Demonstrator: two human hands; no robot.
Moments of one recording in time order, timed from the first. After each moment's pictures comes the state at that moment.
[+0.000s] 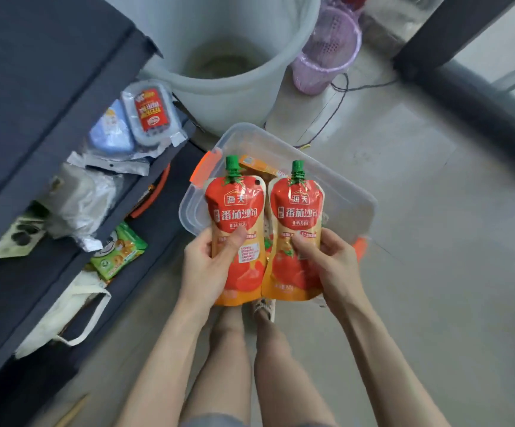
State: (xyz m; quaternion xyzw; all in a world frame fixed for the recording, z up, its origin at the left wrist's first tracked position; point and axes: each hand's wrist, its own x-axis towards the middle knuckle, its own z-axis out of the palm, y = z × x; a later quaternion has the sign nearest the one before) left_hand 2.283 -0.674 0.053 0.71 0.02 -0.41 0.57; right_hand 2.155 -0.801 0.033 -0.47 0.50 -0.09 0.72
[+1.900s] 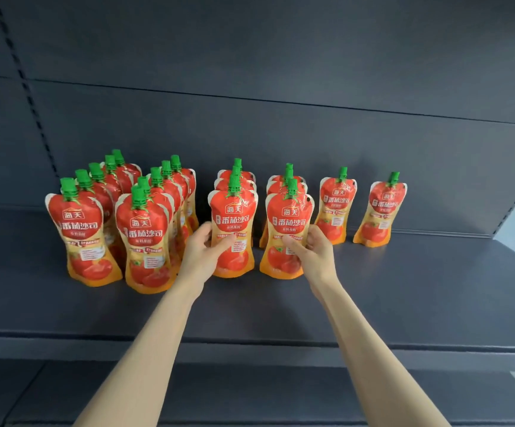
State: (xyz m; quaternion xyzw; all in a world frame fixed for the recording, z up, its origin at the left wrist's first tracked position) left_hand 2.523 -0.057 0.397 0.71 0.00 0.17 0.69; right_hand 2.554 -0.262 0.397 -0.68 -0.10 -0.09 0.72
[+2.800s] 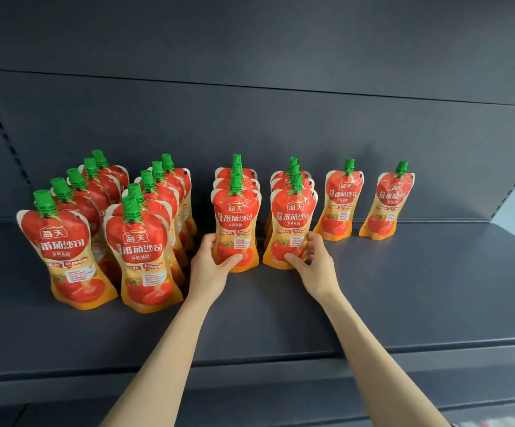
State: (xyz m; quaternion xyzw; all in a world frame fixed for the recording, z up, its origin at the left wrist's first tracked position) left_hand 2.555 -0.048 0.357 0.80 0.03 0.17 0.58; right_hand 2.572 -0.251 0.364 -0.84 -0.05 -0.12 0.53
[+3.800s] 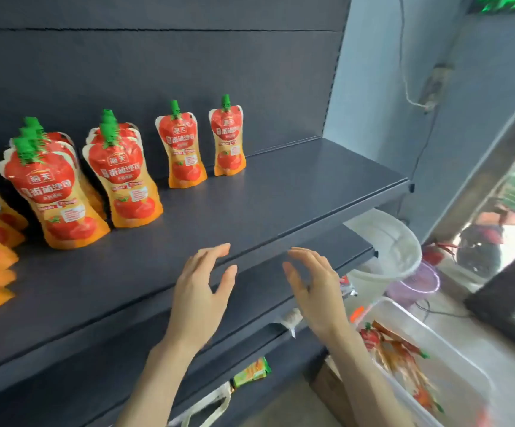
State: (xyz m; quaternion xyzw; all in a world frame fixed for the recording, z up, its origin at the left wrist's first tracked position) left_hand 2.390 -0.225 0.370 0.84 -0.25 0.12 0.47; right_hand 2.337 -0.406 0.345 -0.88 0.11 -0.26 0.37
